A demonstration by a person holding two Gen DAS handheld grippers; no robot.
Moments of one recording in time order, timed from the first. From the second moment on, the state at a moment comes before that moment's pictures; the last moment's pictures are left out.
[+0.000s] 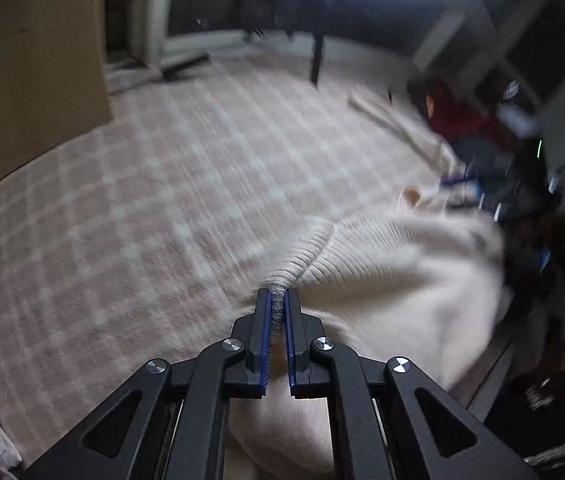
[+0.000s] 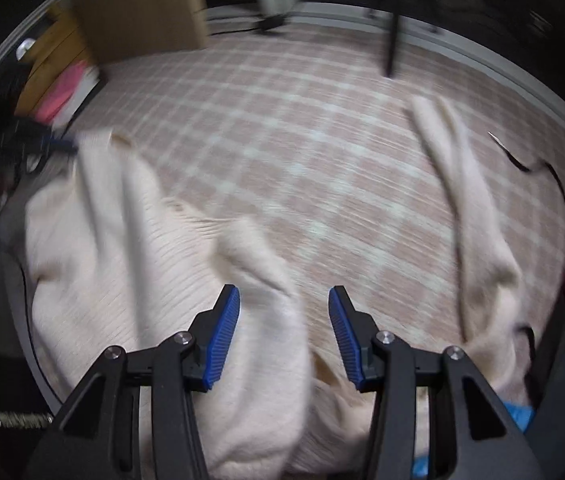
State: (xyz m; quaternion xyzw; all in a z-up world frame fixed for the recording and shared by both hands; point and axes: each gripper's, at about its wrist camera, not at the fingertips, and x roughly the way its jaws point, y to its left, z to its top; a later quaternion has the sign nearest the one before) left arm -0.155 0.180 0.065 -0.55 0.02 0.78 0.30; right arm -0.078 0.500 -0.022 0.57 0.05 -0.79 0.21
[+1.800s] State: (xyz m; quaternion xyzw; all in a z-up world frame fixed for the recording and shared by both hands) left arm 0.123 0.081 0.494 -0.08 0.11 0.95 0.29; right arm 0.278 0.412 0.459 0.04 0.14 -0.99 -0.07
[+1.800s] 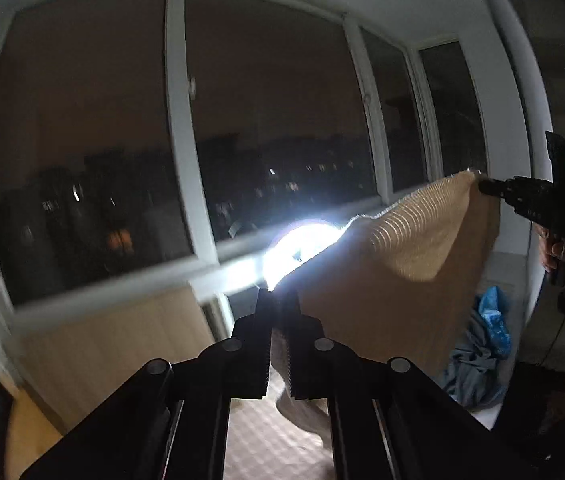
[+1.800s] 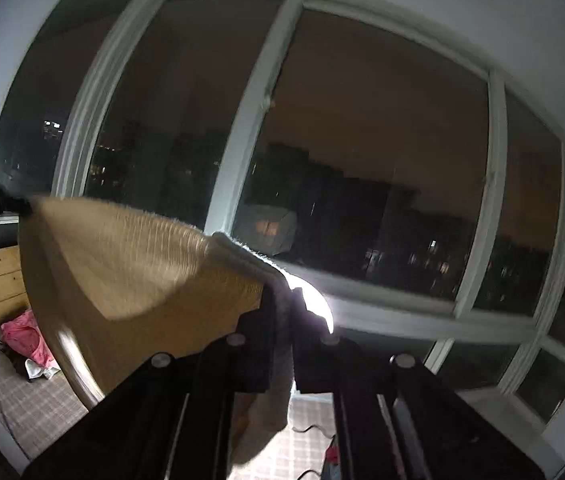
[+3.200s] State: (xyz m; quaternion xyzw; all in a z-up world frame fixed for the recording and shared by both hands) left arm 0.007 0.045 0.017 -0.61 -0.01 0.78 0.12; right arm 0.111 0.528 0.015 0.59 -0.08 -0.80 0.05
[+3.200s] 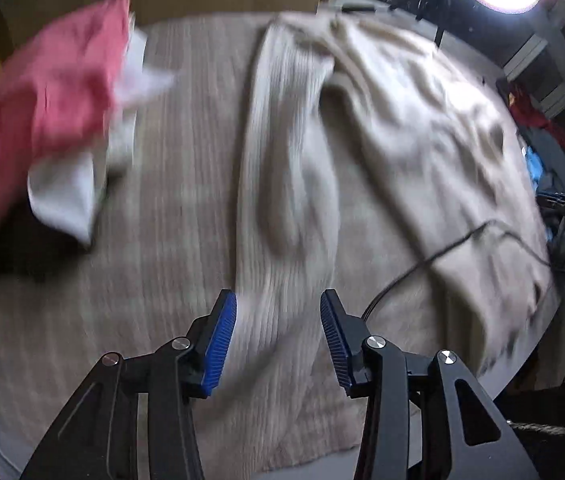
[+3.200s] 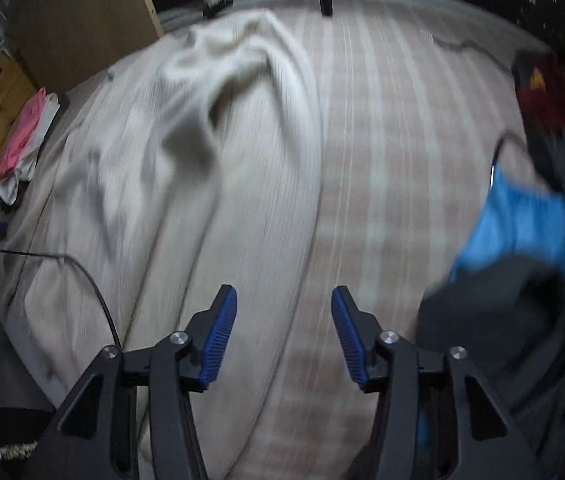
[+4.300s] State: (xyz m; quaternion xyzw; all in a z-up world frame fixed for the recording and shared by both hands) left arm 0.066 -0.019 0.050 -0.55 0.03 0.84 0.03; right arm 0.163 0.475 0.039 0.53 -0.02 -0.85 -0.05
